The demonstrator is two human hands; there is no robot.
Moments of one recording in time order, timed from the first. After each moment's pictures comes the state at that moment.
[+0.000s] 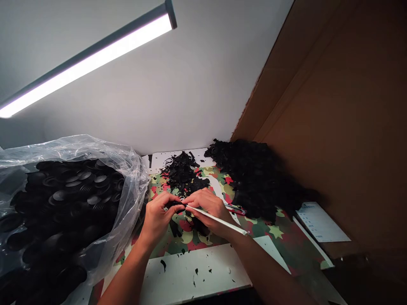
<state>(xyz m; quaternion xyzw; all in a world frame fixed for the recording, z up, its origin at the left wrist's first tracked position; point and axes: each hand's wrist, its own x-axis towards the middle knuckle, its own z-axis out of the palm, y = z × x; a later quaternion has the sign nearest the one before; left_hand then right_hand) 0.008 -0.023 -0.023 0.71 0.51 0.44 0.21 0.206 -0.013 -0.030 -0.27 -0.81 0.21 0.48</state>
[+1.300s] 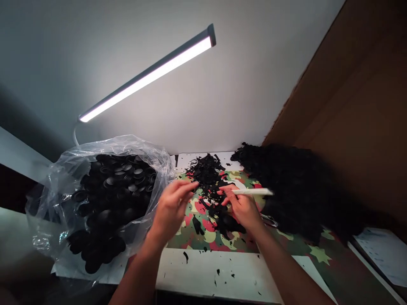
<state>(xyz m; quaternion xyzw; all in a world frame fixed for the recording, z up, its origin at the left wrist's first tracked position) -0.006 -0.048 0.025 0.69 0.54 0.44 0.18 0.212 0.004 -0.066 -0.47 -0.67 0.34 0.46</state>
